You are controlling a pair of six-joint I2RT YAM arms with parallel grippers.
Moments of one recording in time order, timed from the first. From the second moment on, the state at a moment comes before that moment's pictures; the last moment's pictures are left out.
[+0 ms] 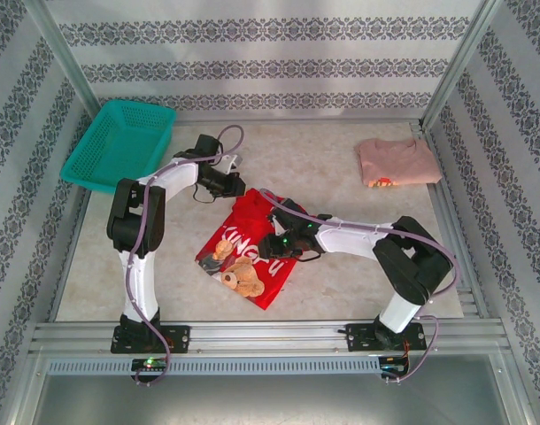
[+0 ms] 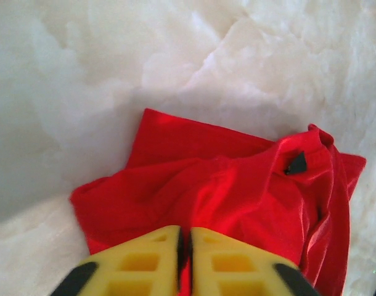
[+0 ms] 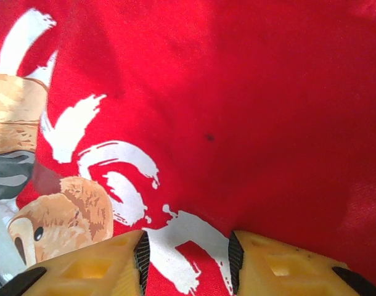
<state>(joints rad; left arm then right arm) -0.23 2.08 1.53 -0.60 0.63 -0.16 0.77 1.69 0.90 -0.27 -0.32 0.66</state>
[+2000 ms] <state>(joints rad) -0.47 1.35 0.66 -0.50 0.46 -0.56 0.37 1.82 1.18 -0.39 -0.31 0.44</state>
